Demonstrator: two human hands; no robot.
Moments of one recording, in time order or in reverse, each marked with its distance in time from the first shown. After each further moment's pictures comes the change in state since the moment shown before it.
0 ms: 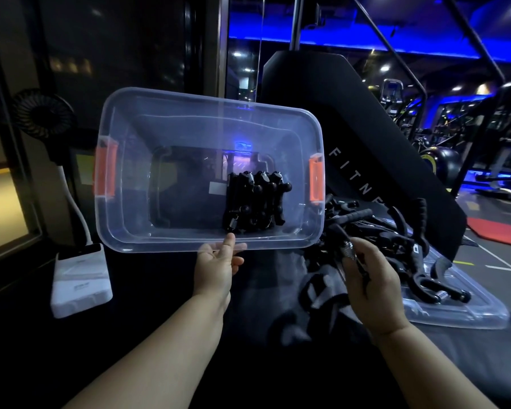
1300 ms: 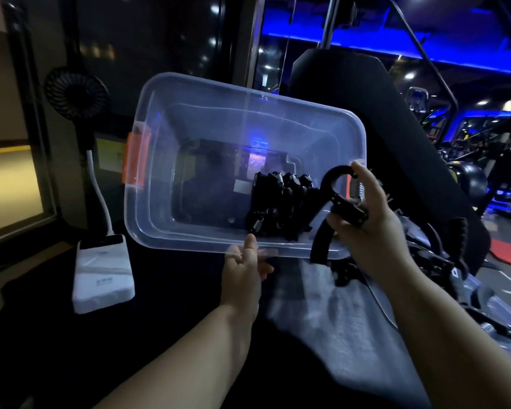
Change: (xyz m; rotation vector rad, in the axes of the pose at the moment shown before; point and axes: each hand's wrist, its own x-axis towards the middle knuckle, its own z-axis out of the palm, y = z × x) left_hand 0.003 0.000 -0.002 -0.097 -0.048 -0.014; right_hand 0.096 -0.070 0.042 0.071 -0.215 0.259
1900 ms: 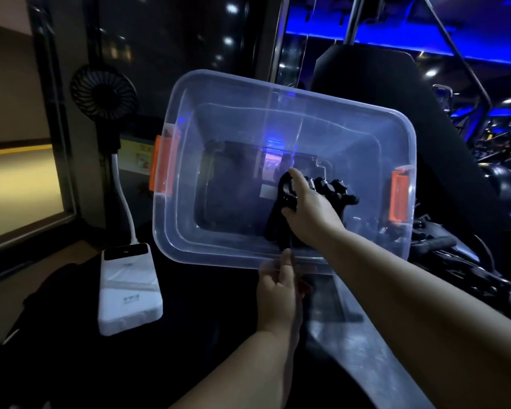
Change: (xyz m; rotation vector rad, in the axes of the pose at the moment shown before) left_hand 0.002 0.003 0.000 -0.104 0.038 -0.014; right_hand 0.079 -0.008 0.141 -0.407 -0.280 -0.033
